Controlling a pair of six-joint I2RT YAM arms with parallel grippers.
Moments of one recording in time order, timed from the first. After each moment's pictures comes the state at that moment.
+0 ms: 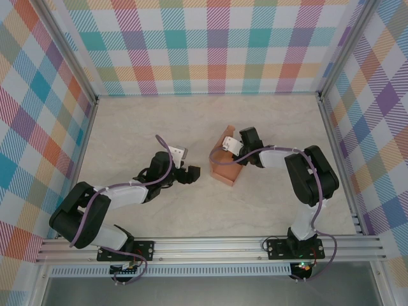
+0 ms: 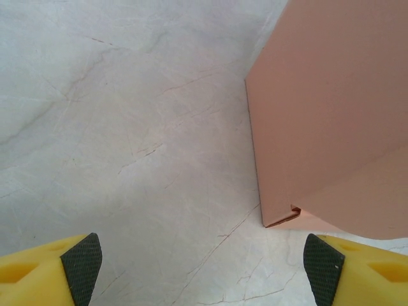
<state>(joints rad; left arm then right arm) -0.56 1.42 0.51 0.36 0.15 -0.29 0.44 1.84 0.95 0.02 -0.01 -0.78</state>
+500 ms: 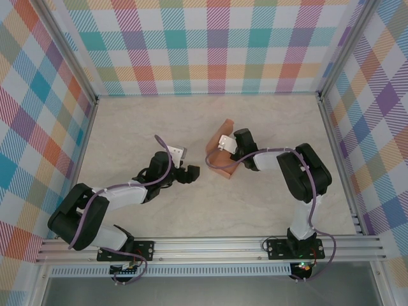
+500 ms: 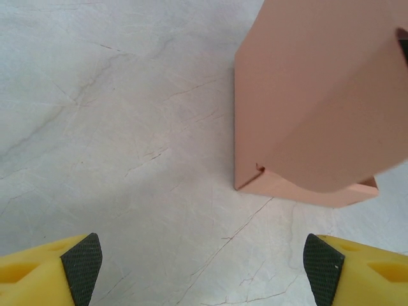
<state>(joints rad) -0.56 1.40 0.51 0.35 0.14 -0.29 0.48 1.91 0.94 0.23 0.21 -0.84</state>
